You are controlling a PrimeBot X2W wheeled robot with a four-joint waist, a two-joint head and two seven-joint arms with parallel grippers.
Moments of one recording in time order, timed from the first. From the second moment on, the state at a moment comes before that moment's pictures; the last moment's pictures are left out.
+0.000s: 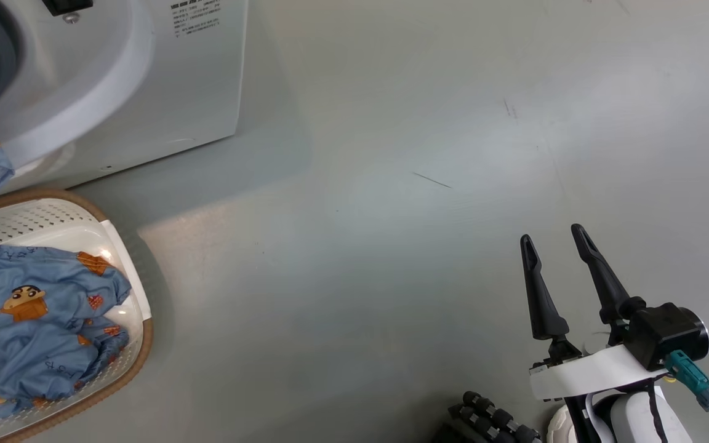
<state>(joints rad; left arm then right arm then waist) -0.91 0.52 0.06 0.46 -0.45 0.03 -0.14 0.00 -0.03 0.19 -0.03 0.16 0.12 -0.26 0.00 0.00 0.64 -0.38</state>
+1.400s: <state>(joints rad) -1.15 0.50 -0.01 0.85 -0.36 0.03 -0.16 -0.05 -0.03 0.19 -0.01 0.19 0.12 -0.26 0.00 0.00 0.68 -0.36</state>
